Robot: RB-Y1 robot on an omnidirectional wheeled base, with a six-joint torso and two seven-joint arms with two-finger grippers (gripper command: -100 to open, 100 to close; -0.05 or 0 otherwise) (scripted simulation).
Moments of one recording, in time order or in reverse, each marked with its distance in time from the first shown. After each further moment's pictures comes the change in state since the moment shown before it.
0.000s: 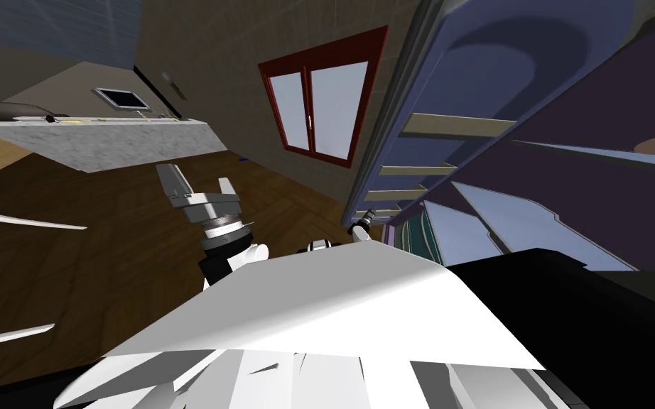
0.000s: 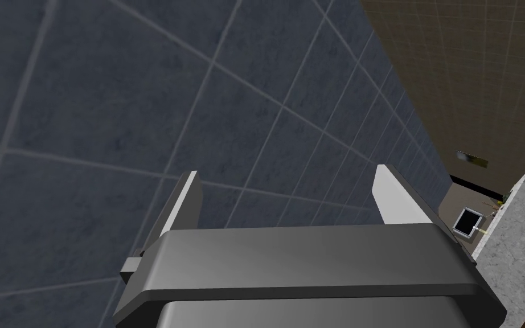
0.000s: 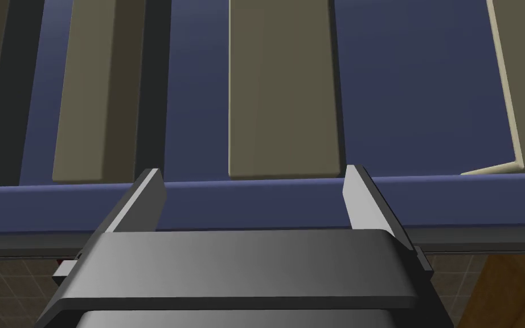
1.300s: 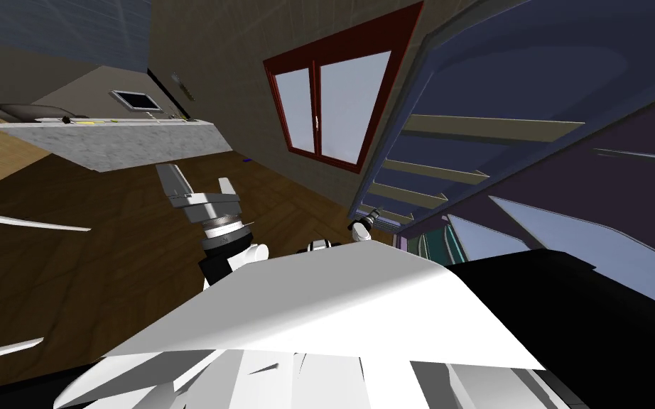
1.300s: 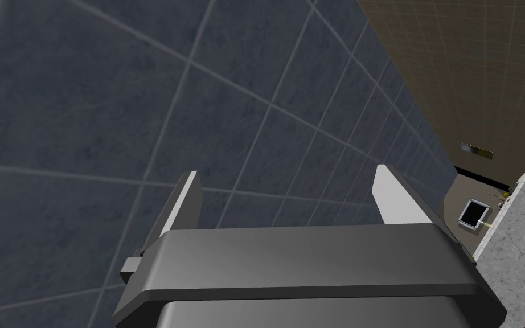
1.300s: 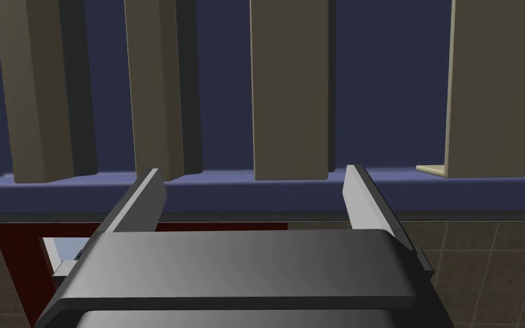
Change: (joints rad) left arm -0.001 0.000 0.000 0.000 0.000 0.000 0.000; right arm -0.039 0.055 -0.084 0.004 -0.013 0.111 0.079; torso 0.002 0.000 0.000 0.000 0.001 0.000
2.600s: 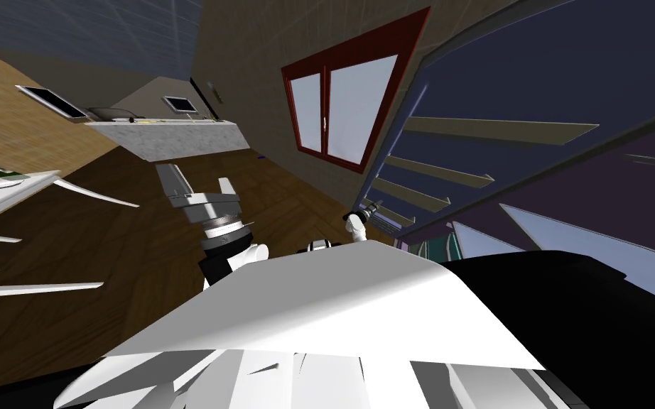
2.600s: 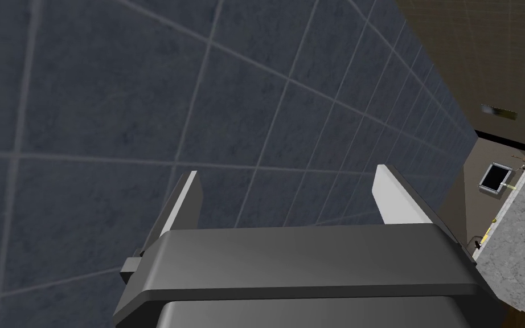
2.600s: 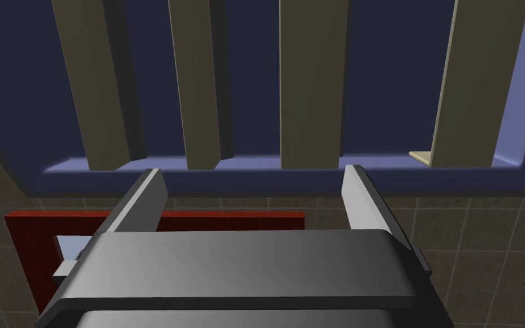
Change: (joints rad) left arm 0.000 0.000 0.000 0.000 0.000 0.000 0.000; right arm -0.110 0.113 -0.045 -0.084 0.000 0.094 0.233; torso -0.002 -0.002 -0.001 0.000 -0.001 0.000
